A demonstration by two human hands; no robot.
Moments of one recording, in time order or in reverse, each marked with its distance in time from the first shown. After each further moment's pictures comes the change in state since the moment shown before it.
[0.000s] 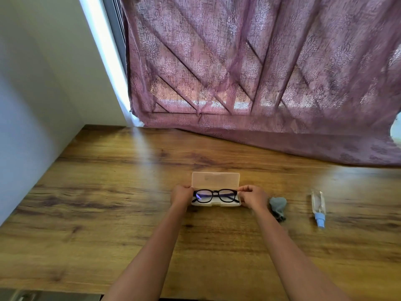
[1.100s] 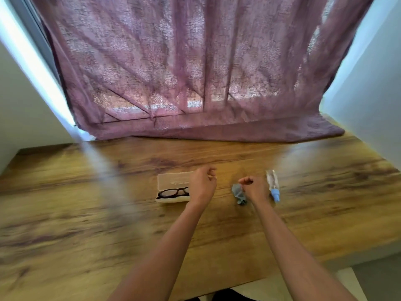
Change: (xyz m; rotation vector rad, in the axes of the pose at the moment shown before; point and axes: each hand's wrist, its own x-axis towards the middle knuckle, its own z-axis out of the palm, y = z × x) left_hand -0.073 0.061 0.099 0.216 -0.157 0.752; right_hand -0.004 0.036 -0.088 -0.037 0.301 -0.041
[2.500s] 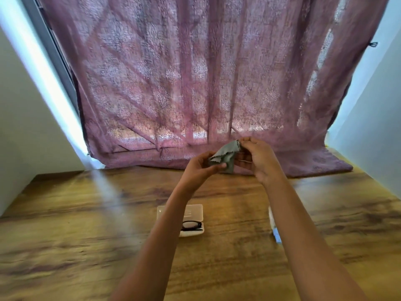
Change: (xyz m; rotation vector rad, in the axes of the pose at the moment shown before) left_hand 0.050 0.090 -0.077 -0.698 -0.288 0.223; right_hand 0.001 -0.159 -0.093 0.731 -0.377 -0.292
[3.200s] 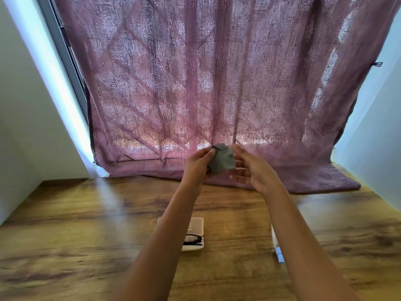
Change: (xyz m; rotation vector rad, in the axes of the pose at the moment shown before) left_hand 0.023 0.033 0.010 -0.320 0.359 -0.144; right_hand 0.014 -0.001 0.001 -0.041 -0.112 0.127
